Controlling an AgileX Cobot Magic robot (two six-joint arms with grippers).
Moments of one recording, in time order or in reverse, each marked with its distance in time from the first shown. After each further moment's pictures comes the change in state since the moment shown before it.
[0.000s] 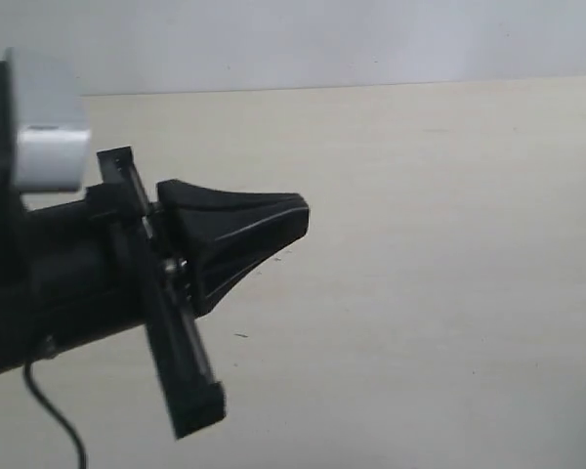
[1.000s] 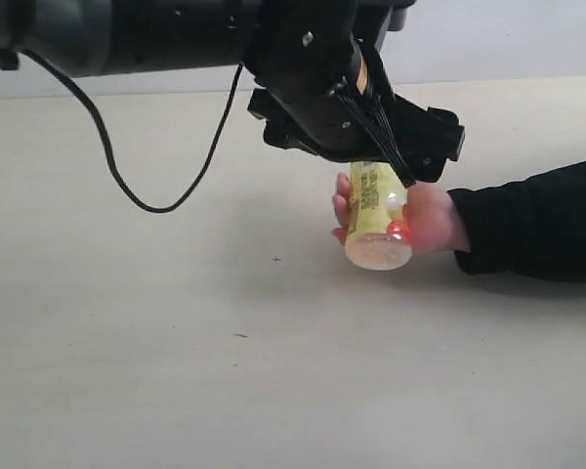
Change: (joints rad) left arm -0.008 0.719 -1.159 -0.154 1.341 -0.229; right arm 0.000 0.000 0.000 0.000 0.000 0.000
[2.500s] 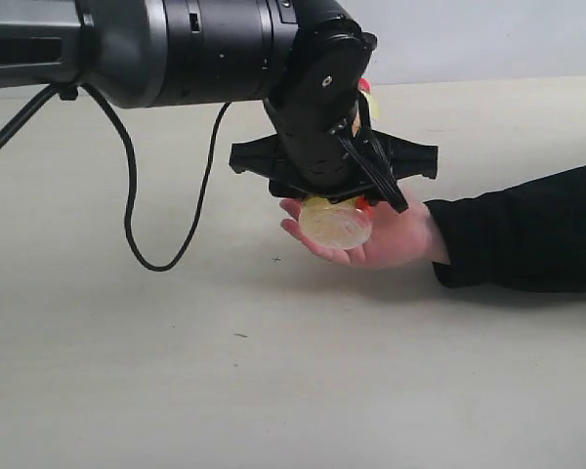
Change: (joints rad) left arm 0.000 0.072 -0.013 0.040 0.119 -0.312; right arm 0.000 0.000 0.000 0.000 0.000 0.000
